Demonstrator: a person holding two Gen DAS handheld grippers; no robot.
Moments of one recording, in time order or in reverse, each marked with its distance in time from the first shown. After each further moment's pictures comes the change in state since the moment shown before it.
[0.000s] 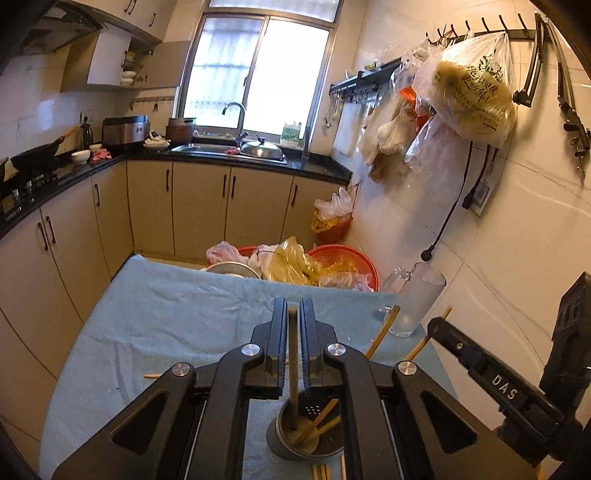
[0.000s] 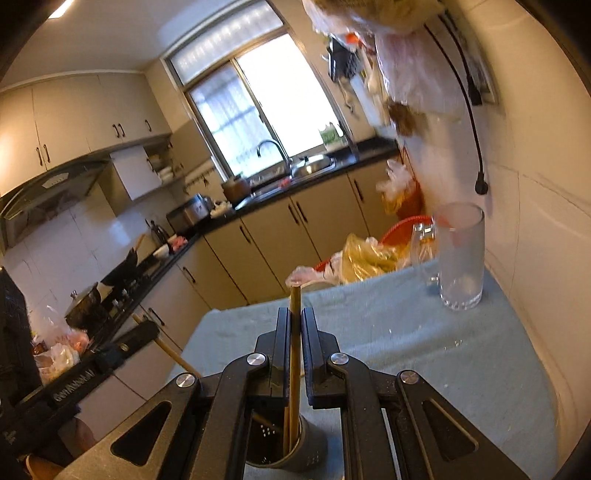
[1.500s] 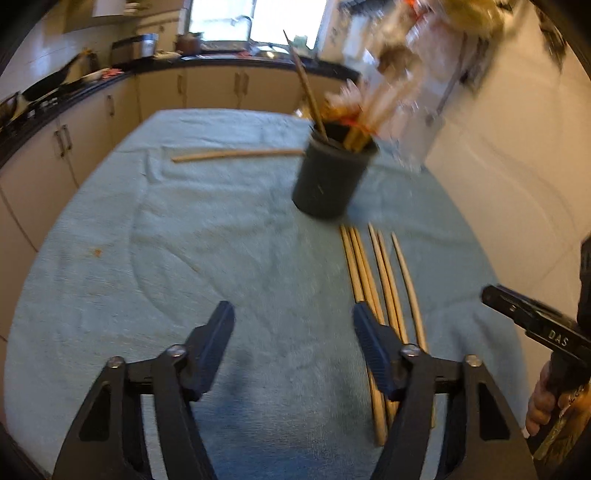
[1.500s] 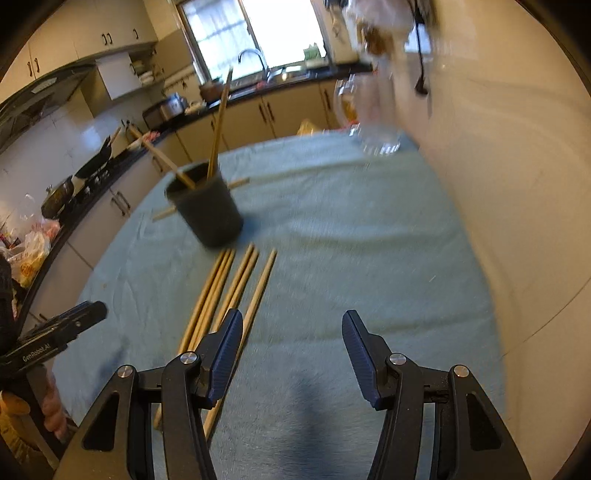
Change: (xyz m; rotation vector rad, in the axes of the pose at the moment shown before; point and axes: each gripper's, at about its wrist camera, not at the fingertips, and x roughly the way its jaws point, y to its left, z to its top) left arm -0.073 0.021 -0.227 0.018 0.368 0.024; right arm -0.106 -0.072 -0.176 -0.112 0.369 -0.127
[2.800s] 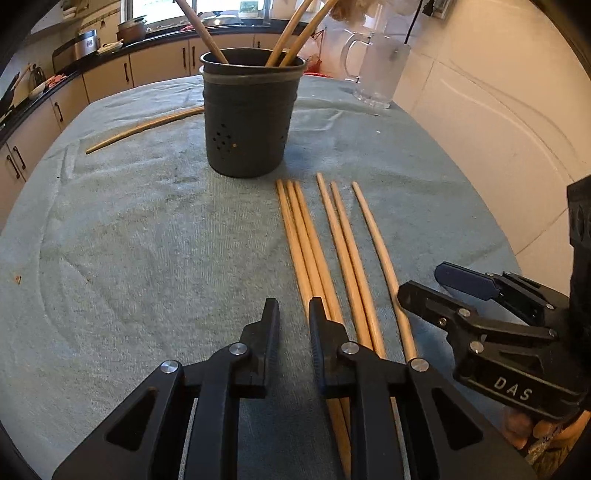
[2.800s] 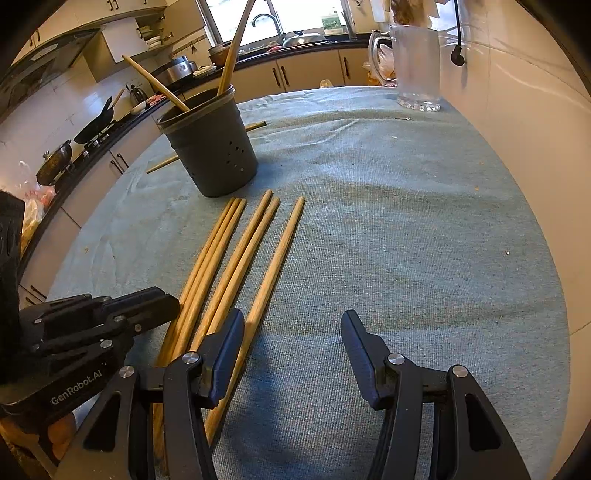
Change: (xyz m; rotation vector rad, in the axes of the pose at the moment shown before) left arm 0.071 -0.053 0.009 0.132 0.139 -0.041; right arm 0.064 0.027 -0.008 -0.062 0.086 -0.015
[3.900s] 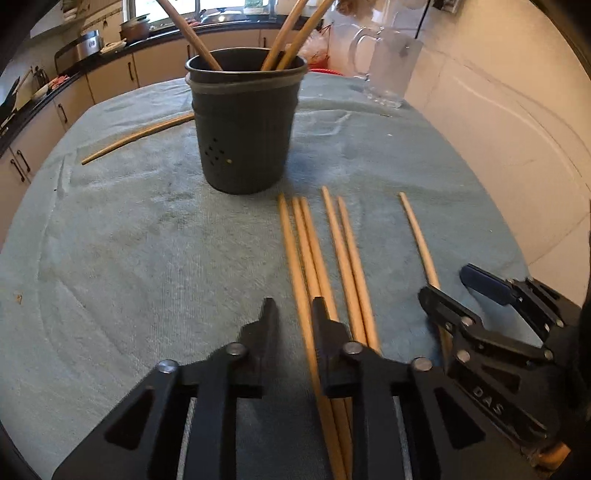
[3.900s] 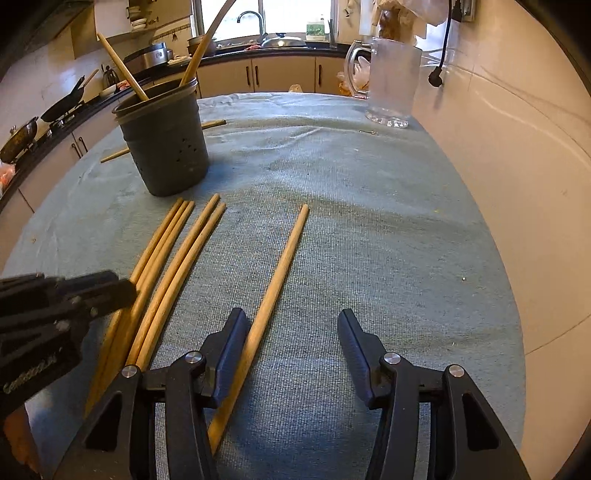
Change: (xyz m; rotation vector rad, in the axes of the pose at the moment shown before) left arm 0.021 -0.007 0.021 -0.007 0.039 0.038; right arm 0.009 -0.008 0.007 -0.062 -0.011 -0.213
